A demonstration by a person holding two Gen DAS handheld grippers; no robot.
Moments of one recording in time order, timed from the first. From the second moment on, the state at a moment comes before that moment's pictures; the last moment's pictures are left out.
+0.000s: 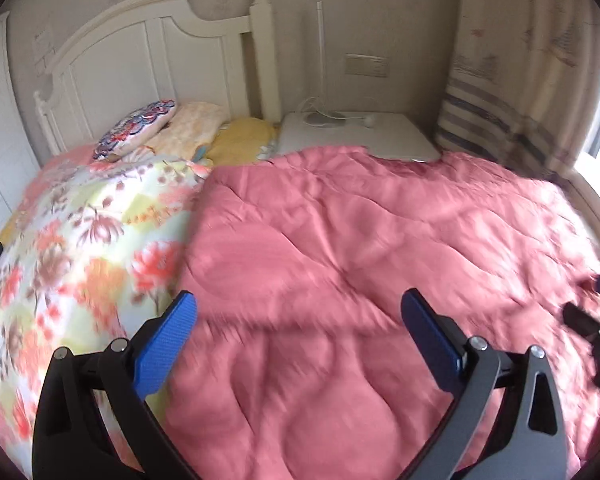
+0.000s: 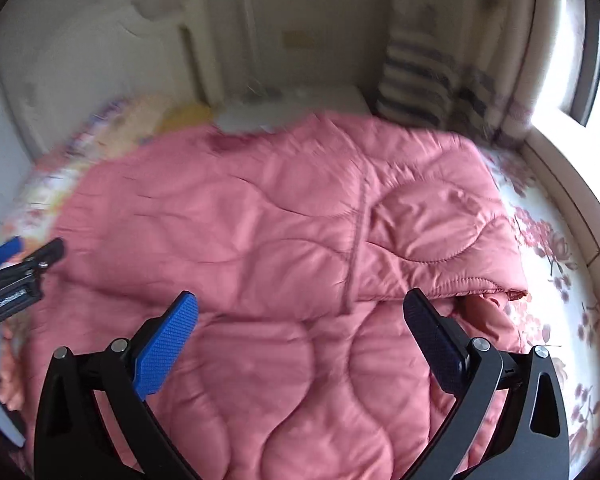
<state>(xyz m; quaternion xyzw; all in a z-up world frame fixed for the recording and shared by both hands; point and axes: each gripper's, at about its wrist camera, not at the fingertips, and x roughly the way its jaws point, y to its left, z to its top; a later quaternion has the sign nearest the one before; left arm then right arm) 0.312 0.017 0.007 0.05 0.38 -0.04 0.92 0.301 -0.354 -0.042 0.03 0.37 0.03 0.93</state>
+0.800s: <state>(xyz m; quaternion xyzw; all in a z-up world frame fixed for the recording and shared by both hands) 0.210 0.061 -0.080 0.03 0.44 -0.03 0.90 0.185 -0.409 -0.111 0.05 0.42 -0.04 0.90</state>
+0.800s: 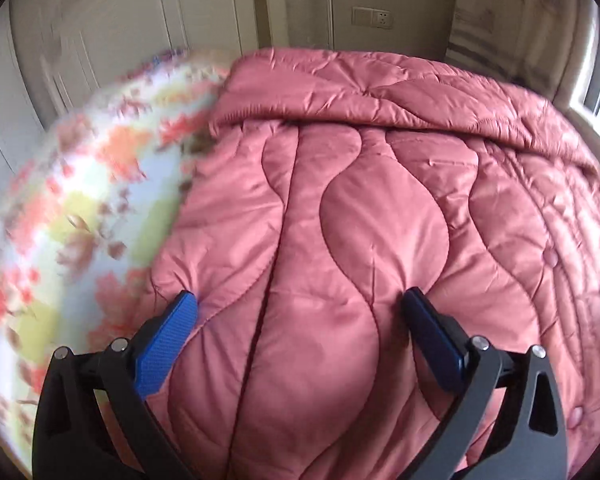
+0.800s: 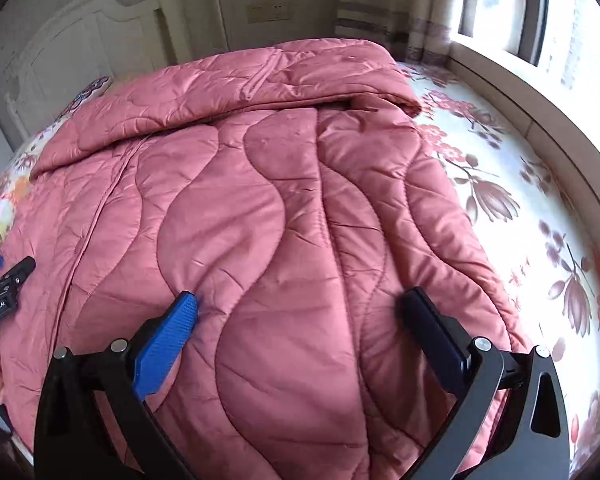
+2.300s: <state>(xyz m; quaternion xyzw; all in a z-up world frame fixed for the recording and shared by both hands) 0.106 0.047 -0.076 0.08 0.44 -0.05 0.89 0.099 -0.358 -0.120 -0.06 0.41 0.04 0.91</state>
